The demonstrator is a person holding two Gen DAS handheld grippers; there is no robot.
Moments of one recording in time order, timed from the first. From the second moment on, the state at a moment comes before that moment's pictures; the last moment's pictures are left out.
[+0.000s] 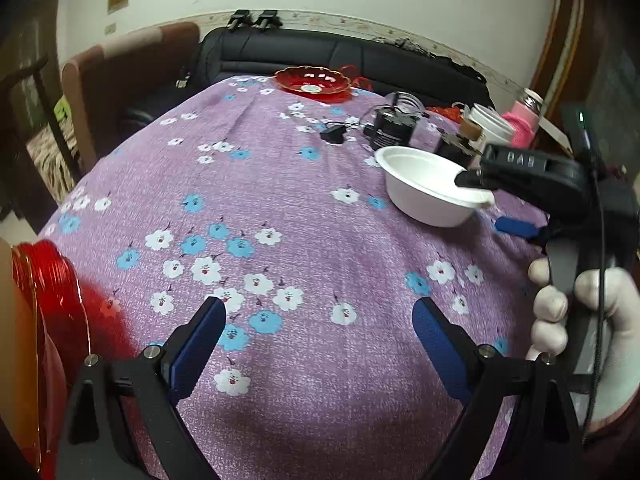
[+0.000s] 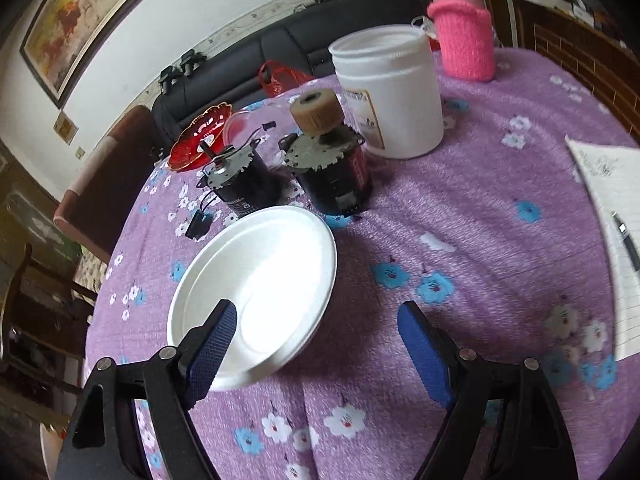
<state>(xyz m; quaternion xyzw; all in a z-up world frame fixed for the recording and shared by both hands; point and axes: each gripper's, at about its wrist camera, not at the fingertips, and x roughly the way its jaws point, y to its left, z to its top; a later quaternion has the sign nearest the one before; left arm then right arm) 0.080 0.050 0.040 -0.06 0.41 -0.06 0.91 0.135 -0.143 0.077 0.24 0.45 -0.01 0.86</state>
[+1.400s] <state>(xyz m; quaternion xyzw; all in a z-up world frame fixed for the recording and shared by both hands) 0.218 -0.018 0.037 -0.09 0.51 -0.07 0.85 0.115 -0.151 0.060 0.32 0.38 0.07 0.86</state>
